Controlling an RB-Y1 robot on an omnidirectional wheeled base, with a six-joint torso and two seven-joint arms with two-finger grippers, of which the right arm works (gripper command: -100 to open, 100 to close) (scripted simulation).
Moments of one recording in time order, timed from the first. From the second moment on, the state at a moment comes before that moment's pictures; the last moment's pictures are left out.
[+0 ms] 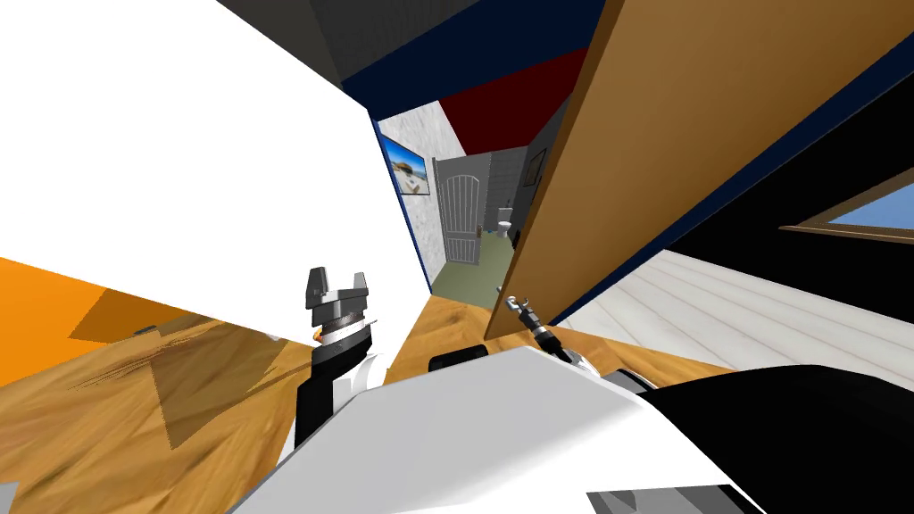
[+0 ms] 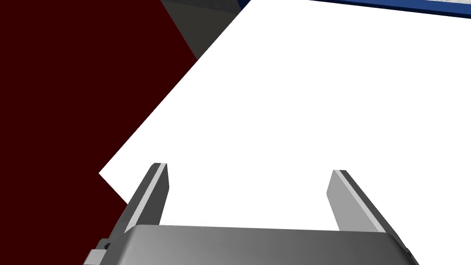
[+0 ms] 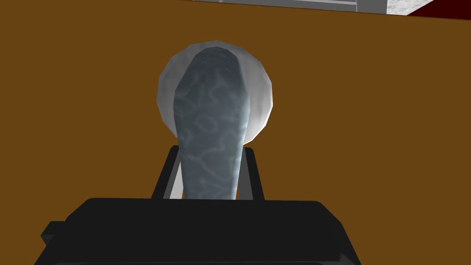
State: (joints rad) arm 0.05 -0.47 0.06 -0.44 -0.01 -1.21 -0.46
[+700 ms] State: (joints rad) arm 0.06 -0.49 0.07 -0.37 -0.01 -1.31 -0.48
